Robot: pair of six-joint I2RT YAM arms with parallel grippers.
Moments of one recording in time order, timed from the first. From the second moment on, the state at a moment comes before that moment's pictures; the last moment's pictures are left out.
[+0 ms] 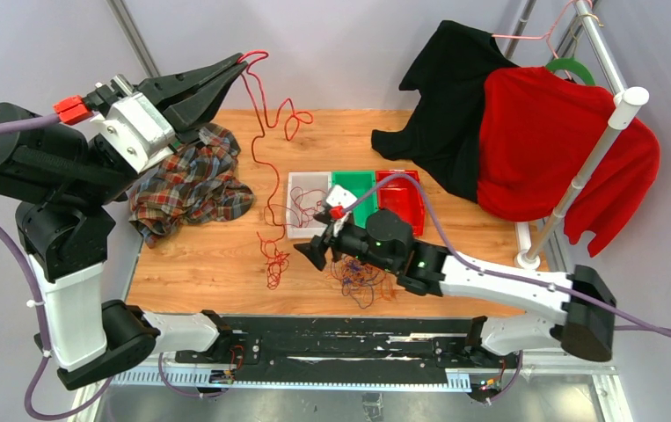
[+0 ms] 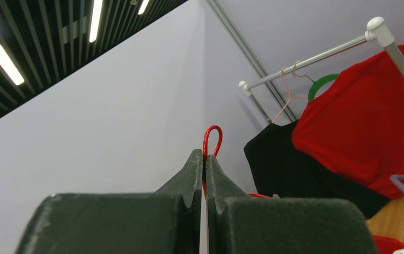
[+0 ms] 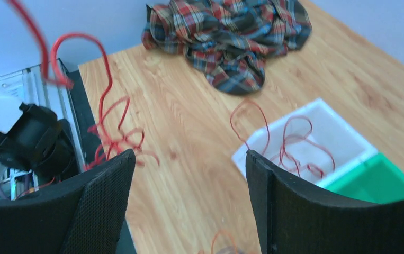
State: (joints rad) left arm -0.71 1.24 2.29 -0.58 0.31 0.60; right arm 1.16 1.20 0.89 0.18 0.05 0.03
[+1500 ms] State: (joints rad) left arm -0.71 1.25 2.38 -0.60 0.33 0.62; right arm 1.16 1.55 0.95 0.69 -0.04 0.00
